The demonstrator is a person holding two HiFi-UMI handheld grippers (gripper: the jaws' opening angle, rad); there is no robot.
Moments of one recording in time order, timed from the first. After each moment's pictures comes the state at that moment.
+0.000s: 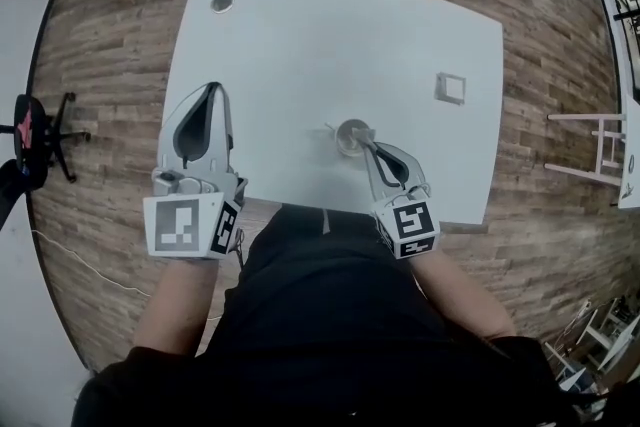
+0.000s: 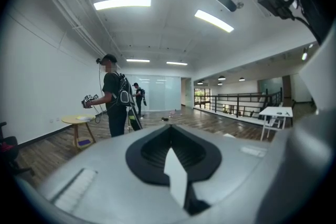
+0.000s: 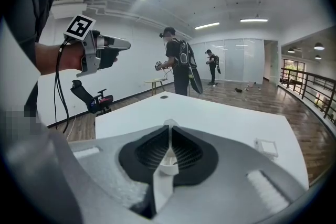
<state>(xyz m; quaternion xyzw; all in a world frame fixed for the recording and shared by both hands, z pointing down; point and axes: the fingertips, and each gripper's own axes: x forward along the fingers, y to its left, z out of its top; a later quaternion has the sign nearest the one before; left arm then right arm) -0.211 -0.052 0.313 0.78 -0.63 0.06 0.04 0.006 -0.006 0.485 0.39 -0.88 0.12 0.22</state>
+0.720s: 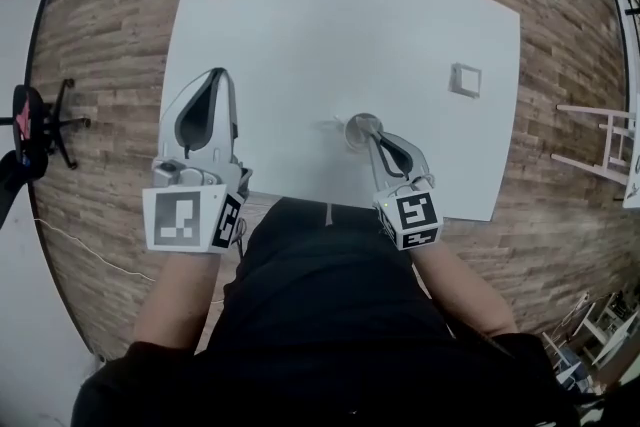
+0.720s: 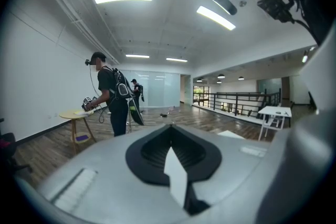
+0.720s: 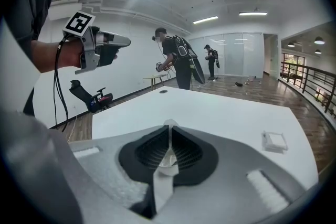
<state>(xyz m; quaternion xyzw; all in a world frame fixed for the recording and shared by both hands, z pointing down) -0.216 -0.065 0.329 0.78 -0.62 0.07 0.06 -0.004 -0.010 0.507 0.39 -0.88 0.15 0.24</state>
